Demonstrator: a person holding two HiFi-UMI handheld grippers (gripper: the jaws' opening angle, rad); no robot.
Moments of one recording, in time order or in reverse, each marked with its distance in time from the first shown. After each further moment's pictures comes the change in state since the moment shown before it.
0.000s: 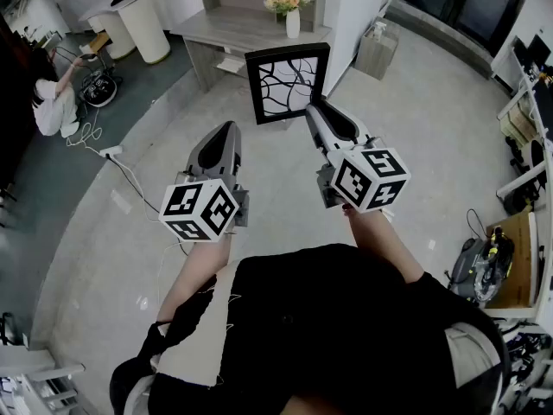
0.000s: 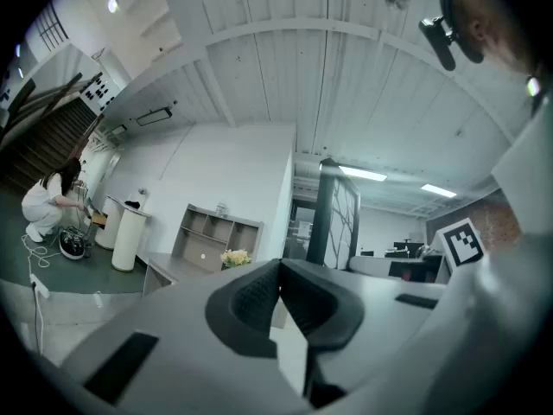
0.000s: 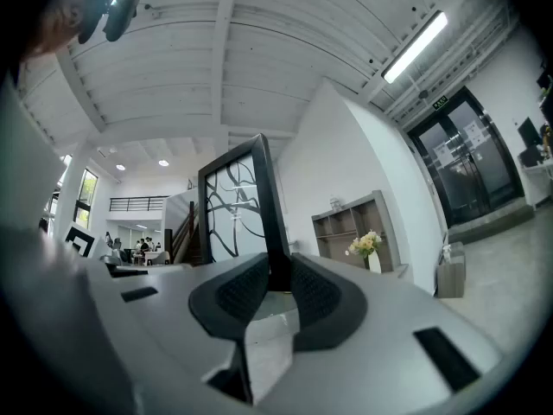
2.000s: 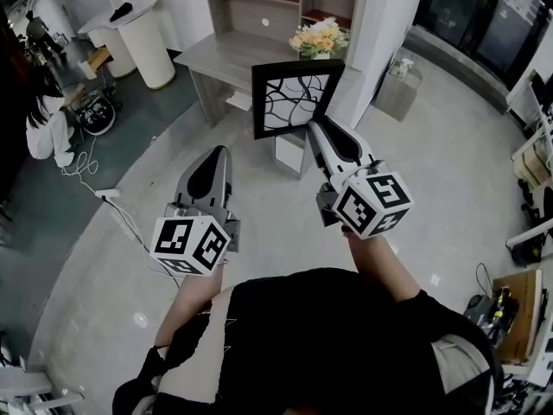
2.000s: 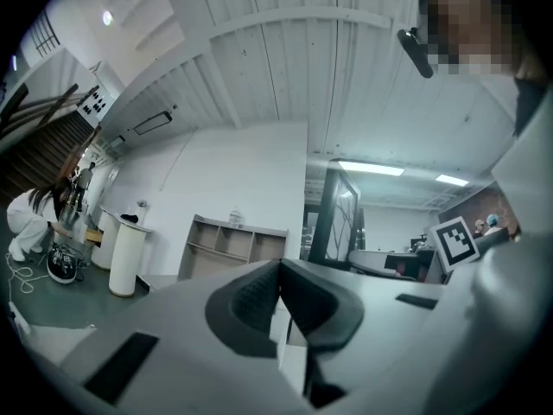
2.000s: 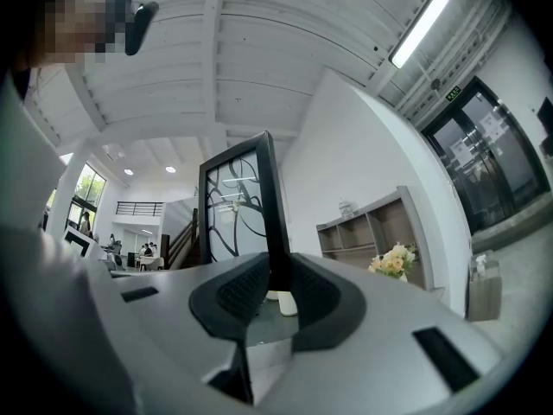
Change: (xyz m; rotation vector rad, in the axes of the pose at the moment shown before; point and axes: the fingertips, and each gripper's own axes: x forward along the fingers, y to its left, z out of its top) left arm 0.204 0.188 0.028 0.063 -0.070 0.027; right arm 0.276 -0.093 0.007 -0.027 -0.091 0.064
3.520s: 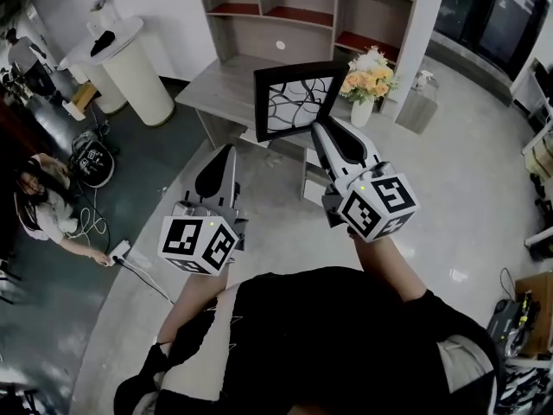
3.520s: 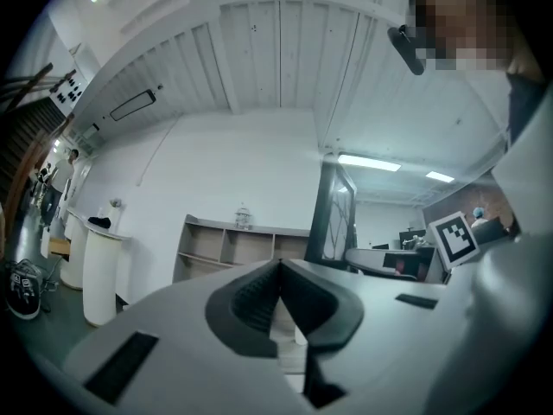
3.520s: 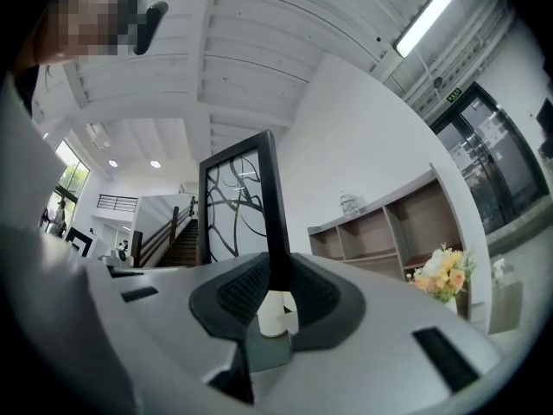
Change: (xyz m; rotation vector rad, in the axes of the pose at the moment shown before) left arm 0.224 0.250 0.023 0.046 0.022 -0.141; right arm 0.312 -0.050 -0.044 -0.027 -0.046 -0.091
